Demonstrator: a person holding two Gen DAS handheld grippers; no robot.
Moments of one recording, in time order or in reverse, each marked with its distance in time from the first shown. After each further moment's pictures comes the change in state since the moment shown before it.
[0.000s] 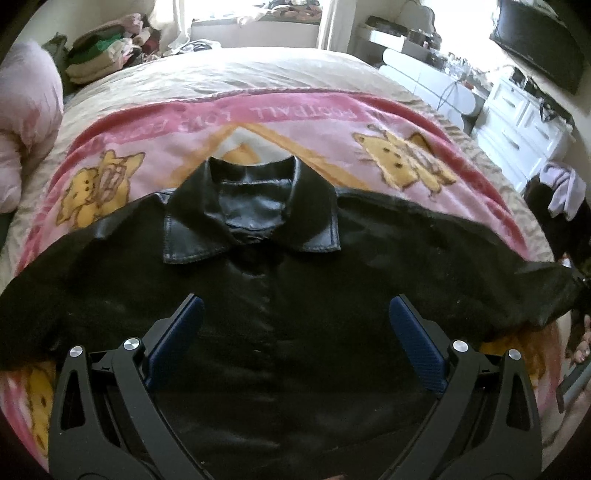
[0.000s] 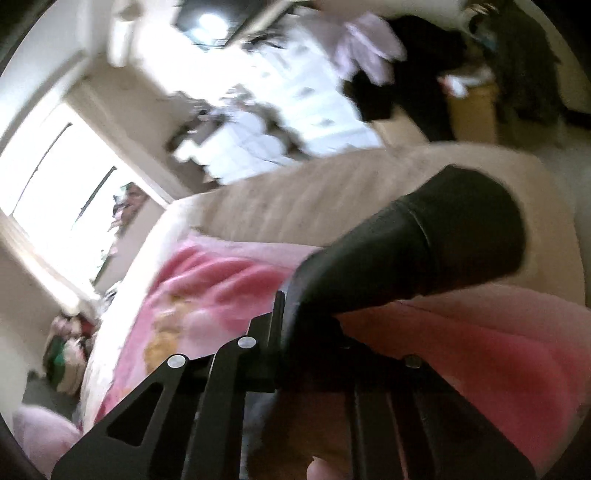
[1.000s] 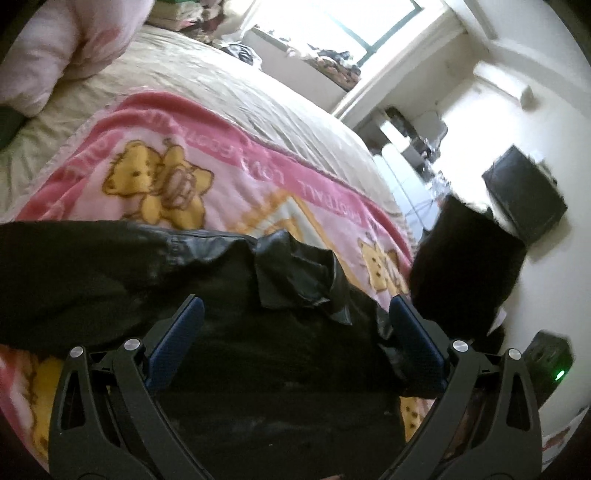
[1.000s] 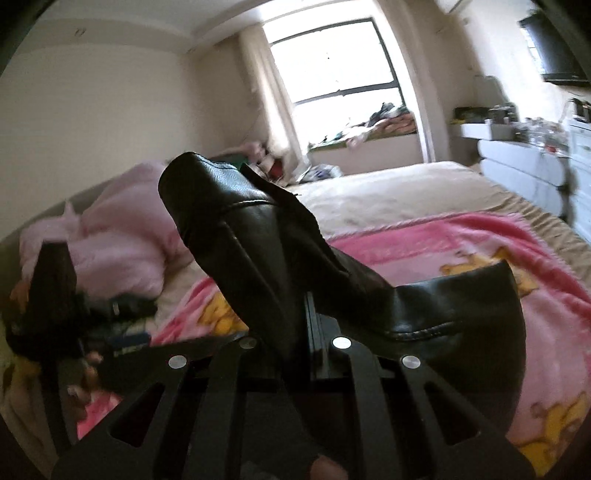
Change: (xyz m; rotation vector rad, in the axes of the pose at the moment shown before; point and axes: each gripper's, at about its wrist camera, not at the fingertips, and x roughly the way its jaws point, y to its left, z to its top) left arm -0.100 0.201 0.007 -0.419 -0.171 -0.326; right arm -0.067 0.330 -0.234 -0.830 0.235 0.679
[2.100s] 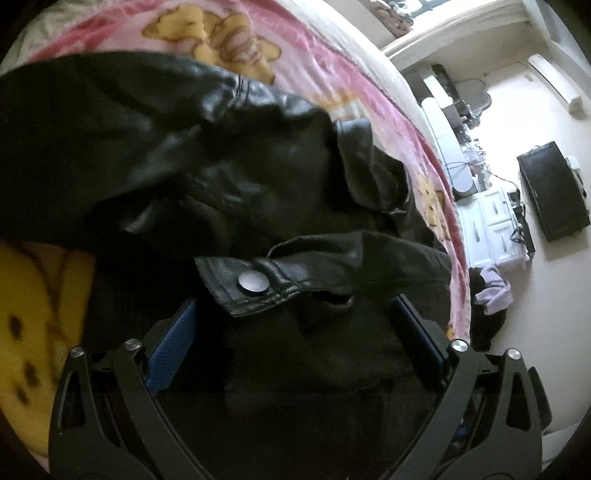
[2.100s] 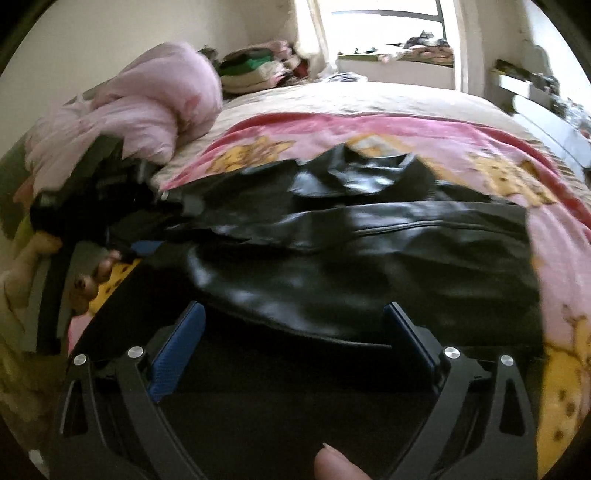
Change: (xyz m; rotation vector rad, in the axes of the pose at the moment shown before) left arm 0.078 0.079 -0.080 -0.158 0.284 0.048; right arm 0.003 0.007 -0.130 -0.084 0.346 0.011
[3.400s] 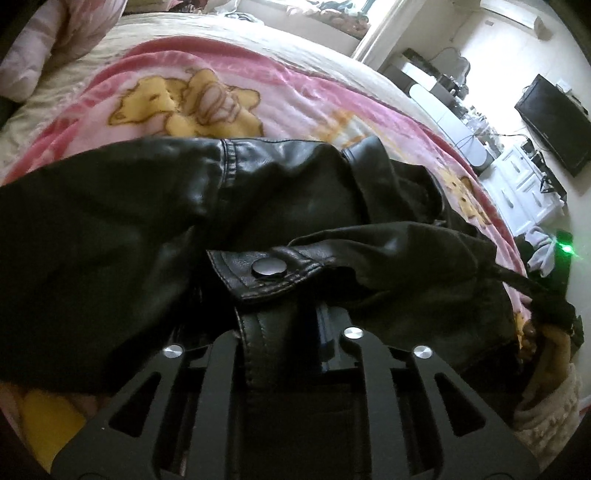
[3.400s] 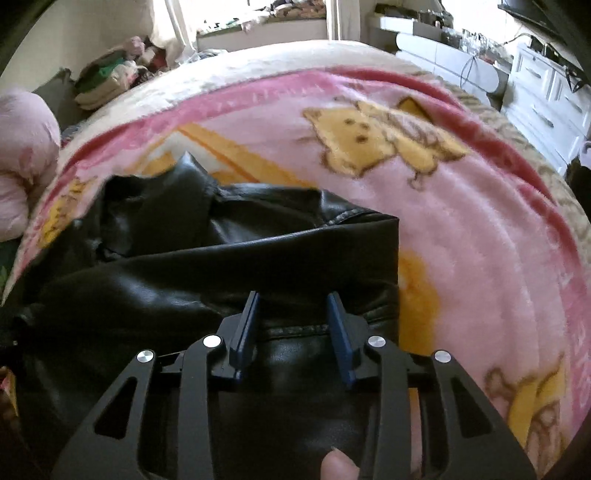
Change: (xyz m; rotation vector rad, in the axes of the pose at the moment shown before) left arm 0.007 -0.006 0.020 0.314 -0.148 0.174; right arm 0.073 -0.161 0.064 0.291 0.081 -0.344
